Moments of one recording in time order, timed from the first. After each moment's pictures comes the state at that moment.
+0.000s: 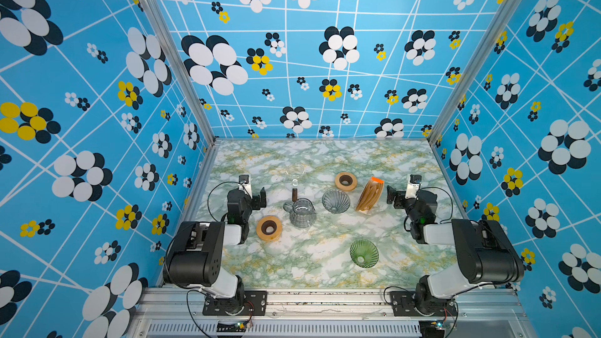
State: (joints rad) left arm -0.02 1.54 0.38 0.80 0.01 0.01; right arm -0.04 1.56 0.37 0.86 -0.06 0.04
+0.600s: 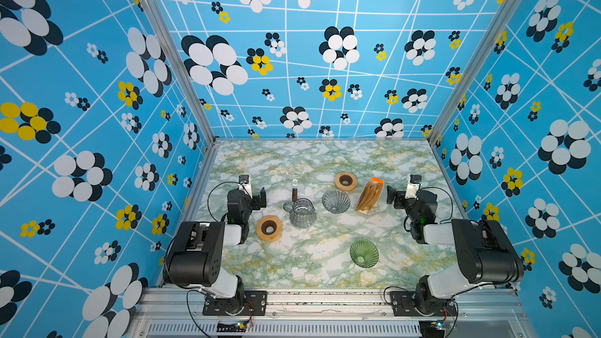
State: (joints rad) left arm -0.02 1.54 0.38 0.80 0.01 0.01; right arm -0.04 1.56 0.37 0.86 -0.06 0.04
